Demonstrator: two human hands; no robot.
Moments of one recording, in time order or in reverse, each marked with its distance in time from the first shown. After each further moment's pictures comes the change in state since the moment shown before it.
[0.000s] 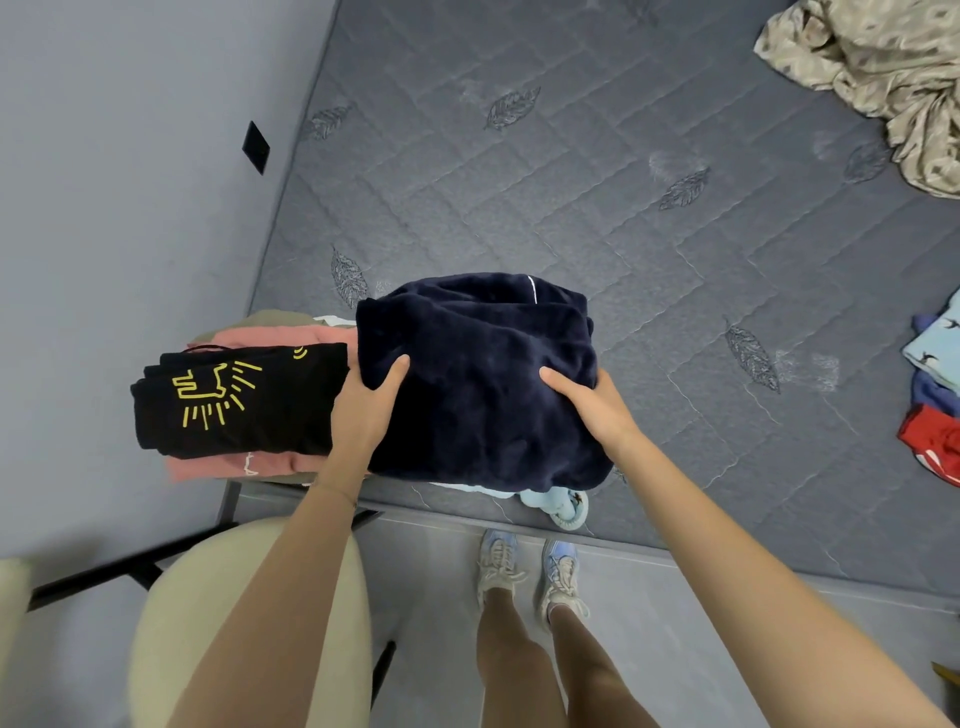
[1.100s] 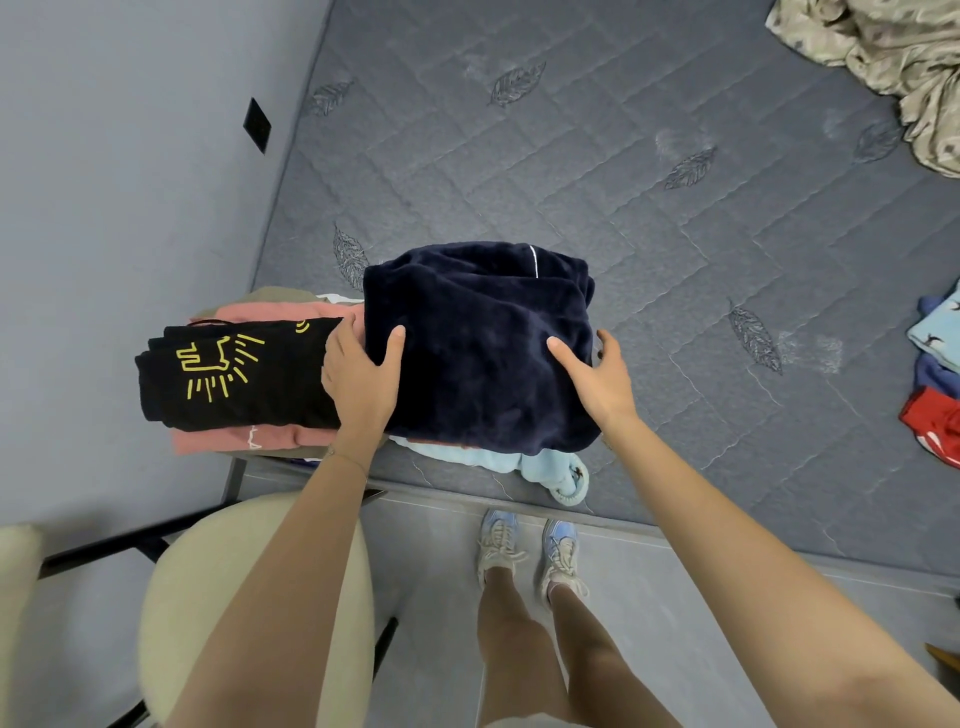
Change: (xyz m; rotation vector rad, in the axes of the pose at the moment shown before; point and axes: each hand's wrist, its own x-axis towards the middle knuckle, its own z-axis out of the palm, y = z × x) left_hand -0.017 0.006 0.006 0.204 0.326 0.266; right_hand -0.007 0.007 0.005 -0.141 0.229 -0.093
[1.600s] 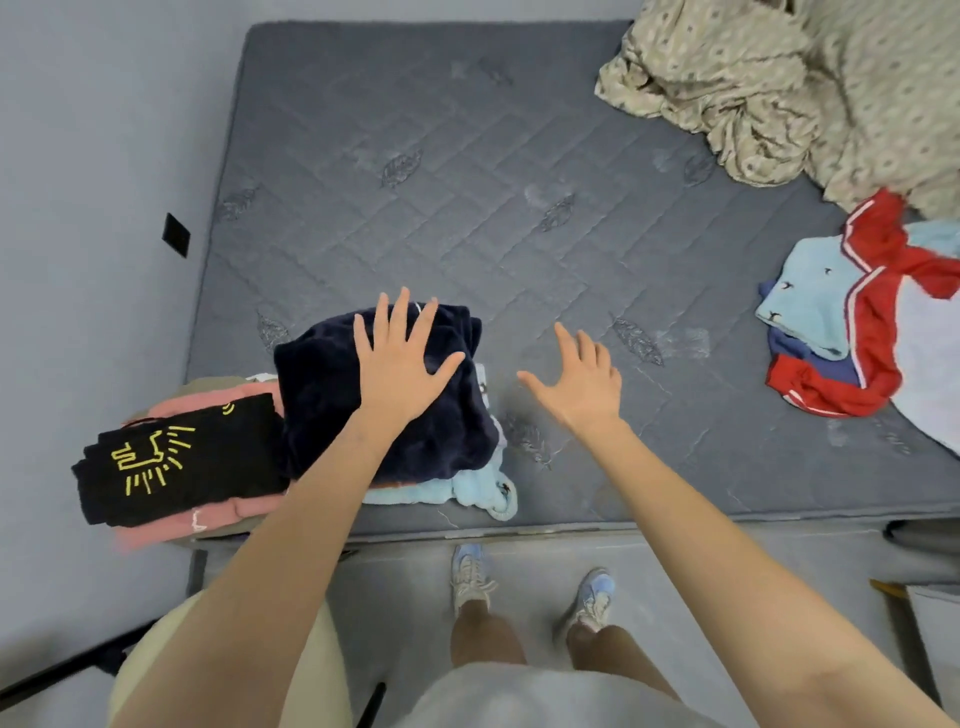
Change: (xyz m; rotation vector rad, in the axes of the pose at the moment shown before) left_hand -0.058 0.154 0.026 0.545 -0.189 0.784; right_hand -0.048 -0.021 -0.127 -0.729 0.205 -0.182
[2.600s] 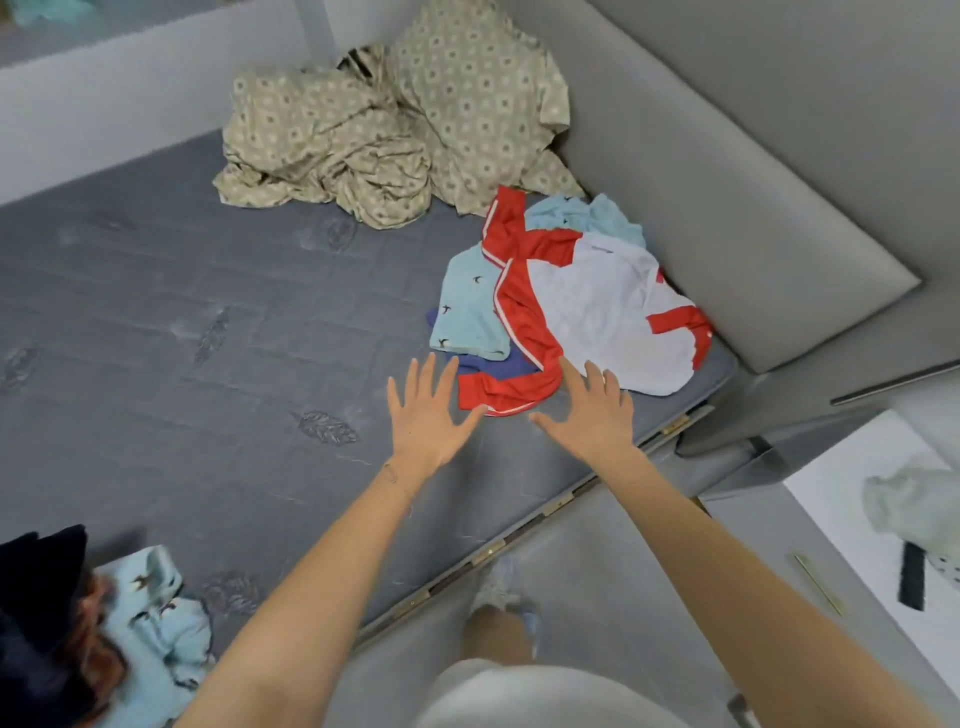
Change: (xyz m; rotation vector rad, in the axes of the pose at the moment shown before) left_hand 0.048 0.632 0.130 -0.086 -0.293 0.386; right_hand -0.015 0.572 -0.227 0.076 0.124 0.395
